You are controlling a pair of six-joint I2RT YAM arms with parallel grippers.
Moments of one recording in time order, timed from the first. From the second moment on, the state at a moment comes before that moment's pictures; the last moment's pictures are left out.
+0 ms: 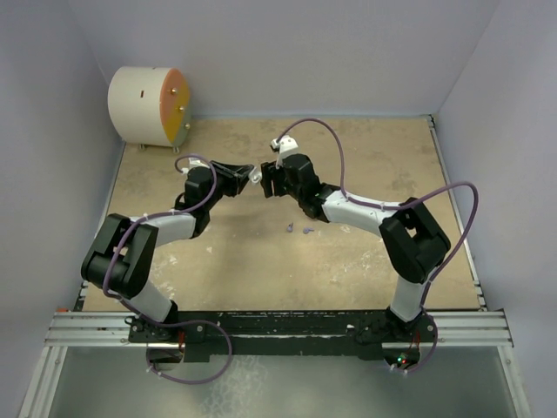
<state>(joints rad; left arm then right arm) -0.34 1.60 0.69 0.68 0.10 -1.48 0.72 1.81 1.18 0.21 0.17 0.21</state>
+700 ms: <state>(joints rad) -0.34 1.59 0.67 0.68 0.07 -1.48 0.71 1.88 1.23 0.19 0.17 0.23</state>
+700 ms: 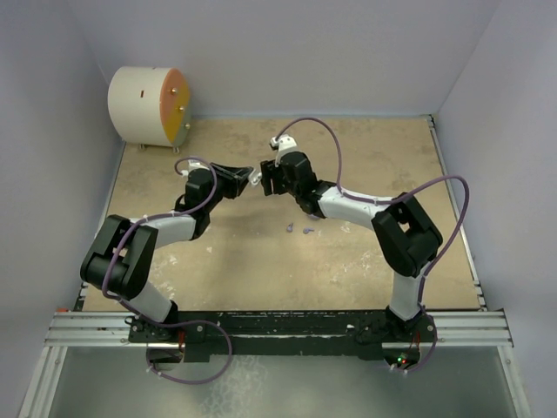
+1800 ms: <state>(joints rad) -0.43 1.64 0.75 0.64 -0.20 -1.68 0.69 1.77 0.97 0.57 0.16 0.18</state>
